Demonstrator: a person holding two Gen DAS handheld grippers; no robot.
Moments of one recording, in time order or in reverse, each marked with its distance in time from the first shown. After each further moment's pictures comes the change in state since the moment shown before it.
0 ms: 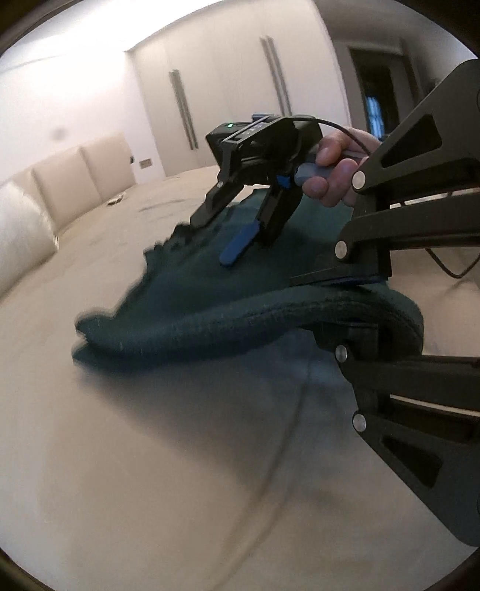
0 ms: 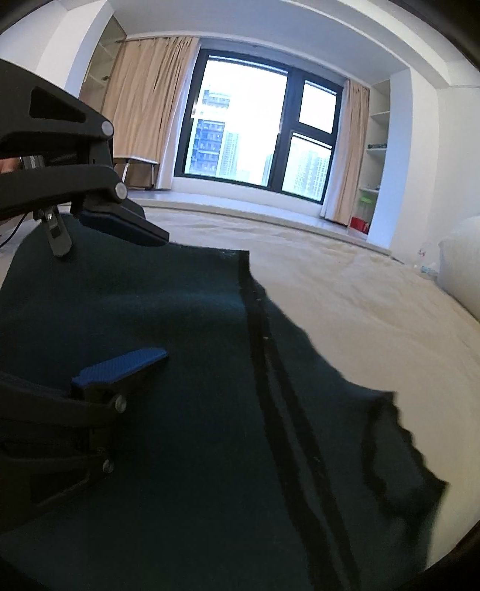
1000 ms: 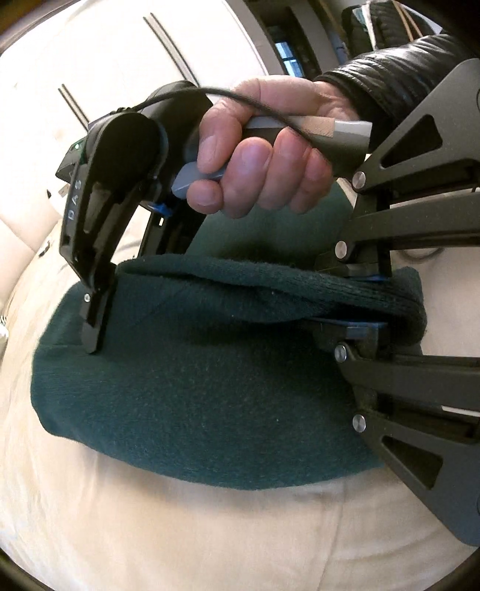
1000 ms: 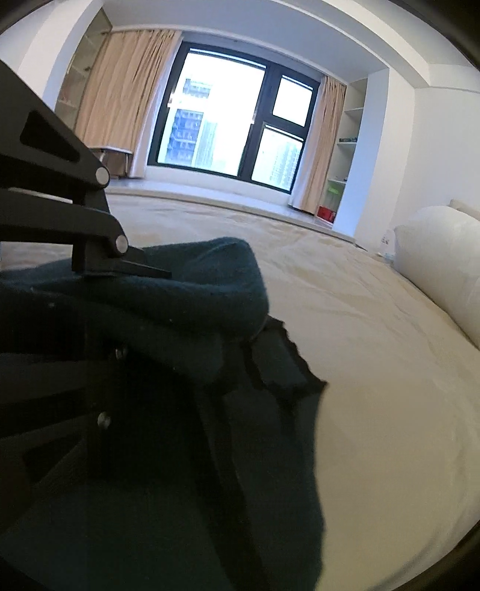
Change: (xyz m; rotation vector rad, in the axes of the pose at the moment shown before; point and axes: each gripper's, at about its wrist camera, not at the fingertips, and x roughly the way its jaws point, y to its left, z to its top) left arm 0.160 -0.161 -0.059 0.330 0.117 0.112; right arm -0.092 -0.037 0.036 -0.018 -0.117 -0.102
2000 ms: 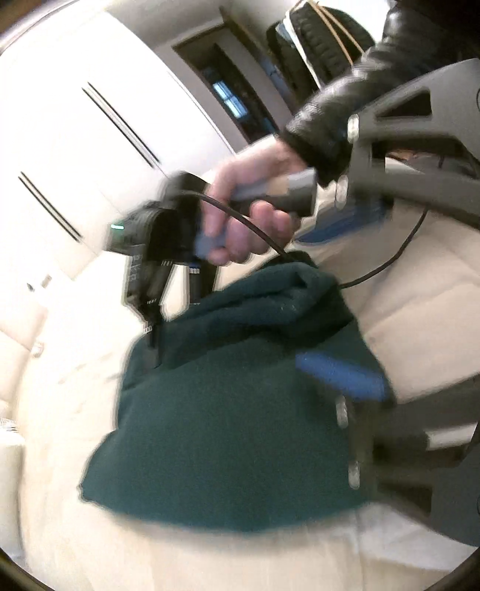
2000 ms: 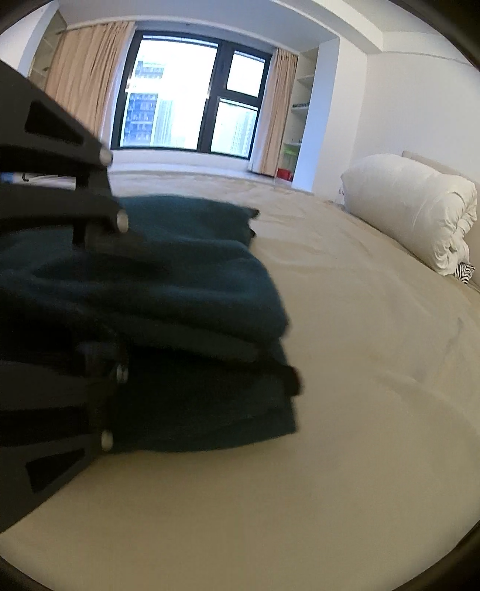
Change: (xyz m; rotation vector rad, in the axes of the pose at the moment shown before) left arm 0.001 -0.043 -0.003 0.248 -0.040 -0.238; right arm -0.140 -0.105 -0.012 0.142 -0.104 -0.076
